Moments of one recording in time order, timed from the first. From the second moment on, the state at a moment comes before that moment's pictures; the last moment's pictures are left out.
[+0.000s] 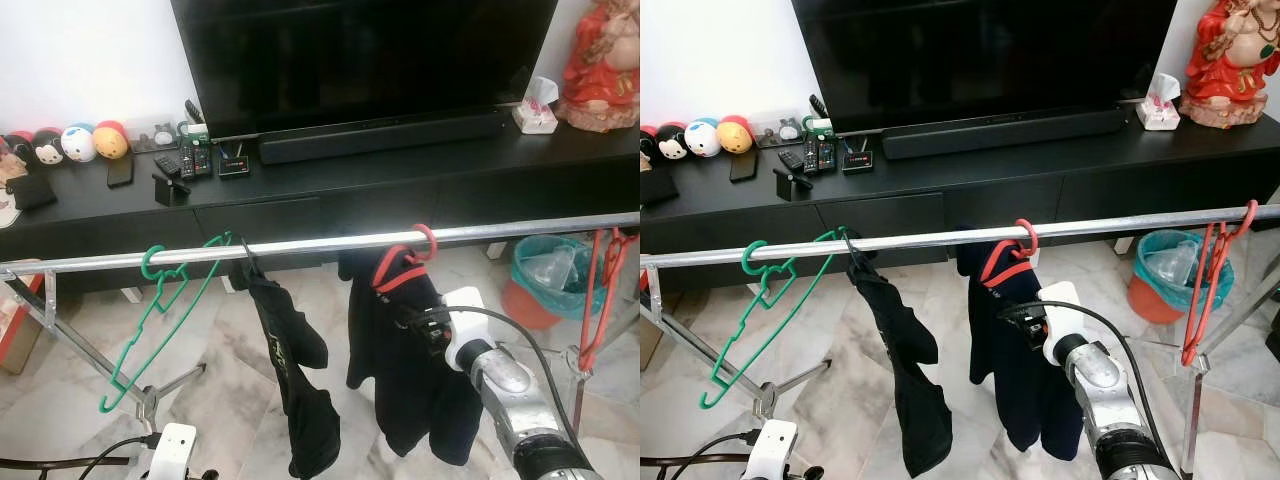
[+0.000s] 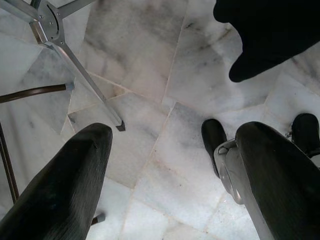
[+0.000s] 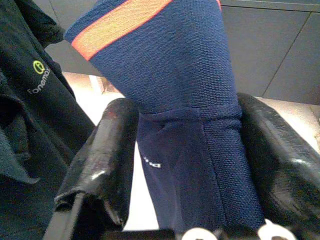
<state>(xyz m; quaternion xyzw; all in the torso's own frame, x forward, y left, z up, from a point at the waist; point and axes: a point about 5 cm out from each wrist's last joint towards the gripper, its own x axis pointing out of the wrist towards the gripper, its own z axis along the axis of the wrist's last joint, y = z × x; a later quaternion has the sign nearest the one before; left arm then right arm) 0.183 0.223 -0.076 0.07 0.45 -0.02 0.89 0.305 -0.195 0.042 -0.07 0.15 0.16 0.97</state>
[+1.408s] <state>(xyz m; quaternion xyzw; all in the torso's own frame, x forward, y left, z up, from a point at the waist) 0.185 0.222 -0.076 0.07 0.45 -0.03 0.89 0.298 -0.194 0.046 -0.05 0.05 0.04 1.00</state>
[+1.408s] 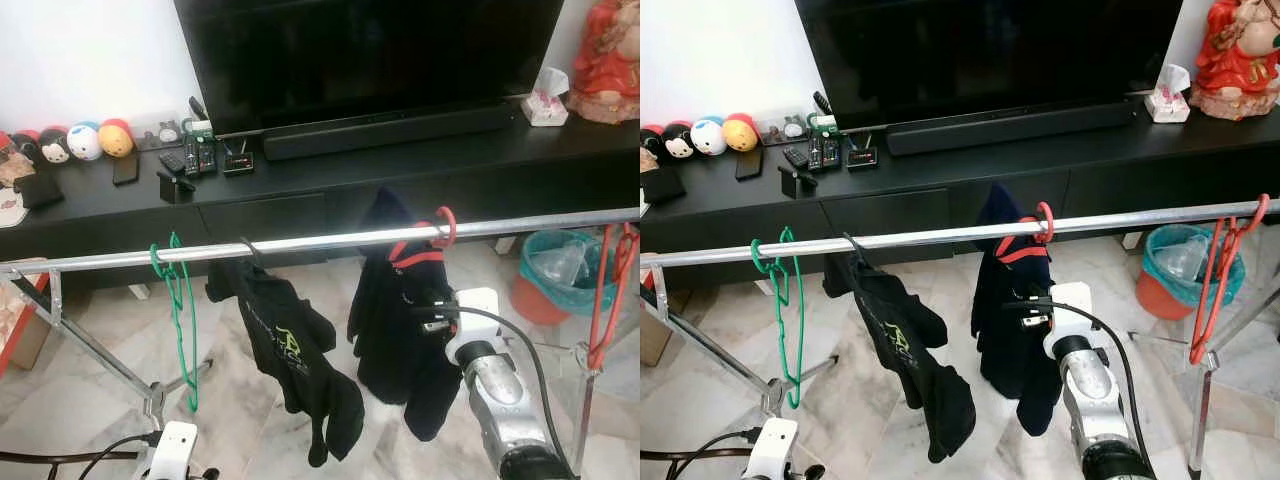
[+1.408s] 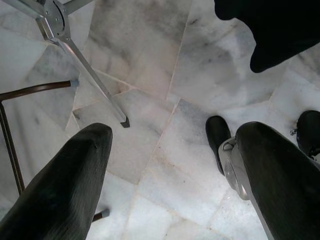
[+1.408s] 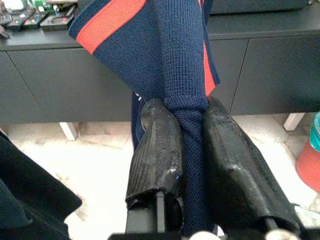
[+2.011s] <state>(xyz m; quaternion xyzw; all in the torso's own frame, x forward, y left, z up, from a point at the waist) 0.184 0.217 -0.077 0.07 0.45 -0.03 0.89 0.222 -0.189 0.001 -0.05 0.09 -0.02 0.99</state>
